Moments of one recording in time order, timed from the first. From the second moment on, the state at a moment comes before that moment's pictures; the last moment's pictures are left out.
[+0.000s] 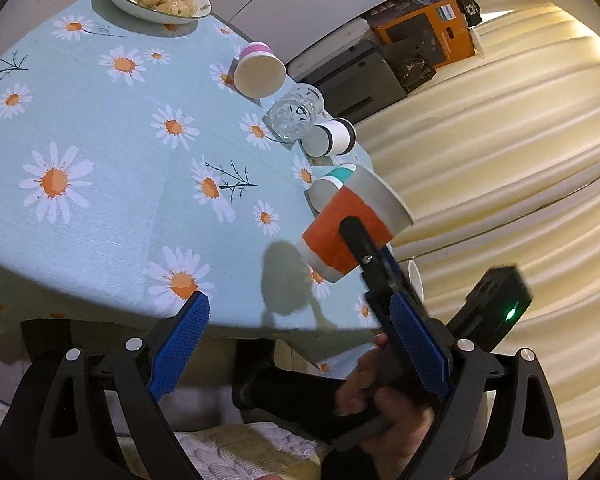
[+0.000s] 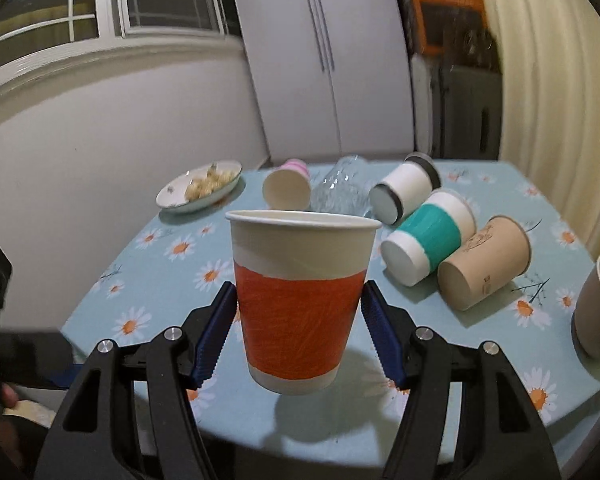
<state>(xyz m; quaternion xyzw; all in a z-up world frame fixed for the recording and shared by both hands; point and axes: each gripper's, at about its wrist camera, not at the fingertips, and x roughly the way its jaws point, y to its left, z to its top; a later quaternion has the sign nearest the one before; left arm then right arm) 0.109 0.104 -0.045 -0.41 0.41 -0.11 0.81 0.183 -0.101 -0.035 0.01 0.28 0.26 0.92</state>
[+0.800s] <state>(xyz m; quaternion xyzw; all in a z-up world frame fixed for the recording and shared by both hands) 0.099 0.126 -0.058 -0.44 0.39 -0.10 0.80 0.161 -0.074 -0.101 -0.06 0.16 0.17 0.97</state>
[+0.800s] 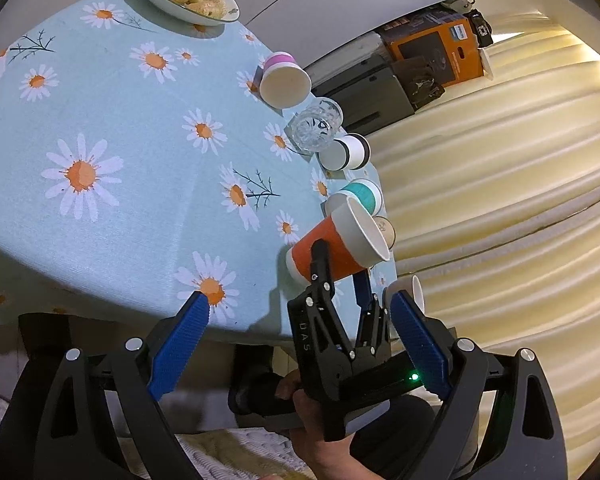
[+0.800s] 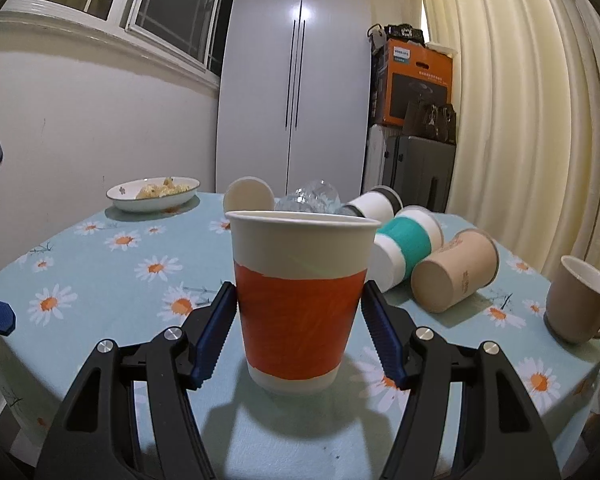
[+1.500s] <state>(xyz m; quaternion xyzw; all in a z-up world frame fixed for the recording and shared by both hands) 0.095 0.131 -0.058 -0.44 0.39 -0.09 0.81 0.156 -0.088 -0.092 -0.04 0.19 0.18 0.96</state>
